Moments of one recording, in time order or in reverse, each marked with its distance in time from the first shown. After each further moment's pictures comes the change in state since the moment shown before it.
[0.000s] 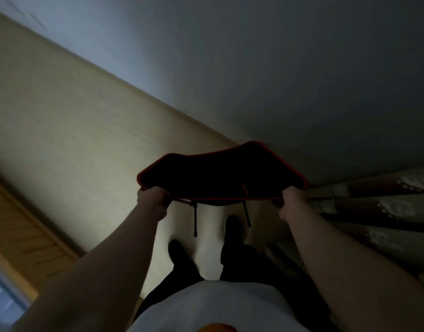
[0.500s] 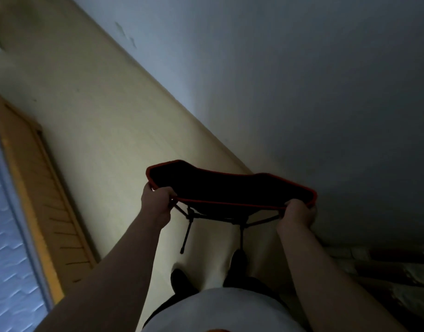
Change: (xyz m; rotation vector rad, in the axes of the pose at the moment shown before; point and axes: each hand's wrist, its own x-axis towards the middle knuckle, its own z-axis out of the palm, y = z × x) left_hand -0.074 0.061 -0.124 -0.289 -0.067 0.238; right_hand -0.150 0.049 0.068 0.132 -0.098 -0.422
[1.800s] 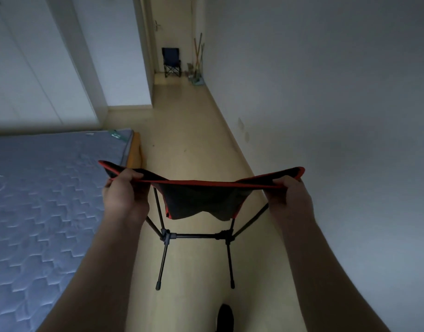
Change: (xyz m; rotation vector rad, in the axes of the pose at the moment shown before) left_hand 0.052 0.354 -0.247 -0.873 0.206 0.541; right_hand -0.356 0.012 0.372 0.053 -1.174 0.110
